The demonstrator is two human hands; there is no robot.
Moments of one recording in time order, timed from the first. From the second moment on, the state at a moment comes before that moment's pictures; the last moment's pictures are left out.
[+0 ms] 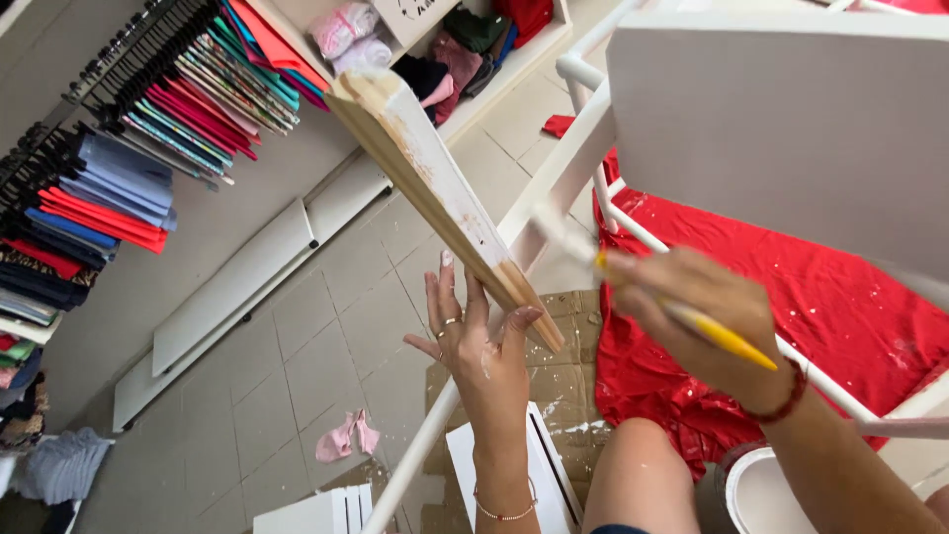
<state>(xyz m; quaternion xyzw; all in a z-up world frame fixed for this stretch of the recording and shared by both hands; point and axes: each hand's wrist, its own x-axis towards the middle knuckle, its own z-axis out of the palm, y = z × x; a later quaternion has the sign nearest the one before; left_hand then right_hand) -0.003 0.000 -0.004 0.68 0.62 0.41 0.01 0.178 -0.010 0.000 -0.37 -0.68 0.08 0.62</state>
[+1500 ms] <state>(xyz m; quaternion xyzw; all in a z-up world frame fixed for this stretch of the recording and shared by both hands) -0.037 -0.014 -0.013 0.75 0.57 0.32 -0.05 0.136 -0.074 -0.002 -0.39 -0.69 0.15 0.59</state>
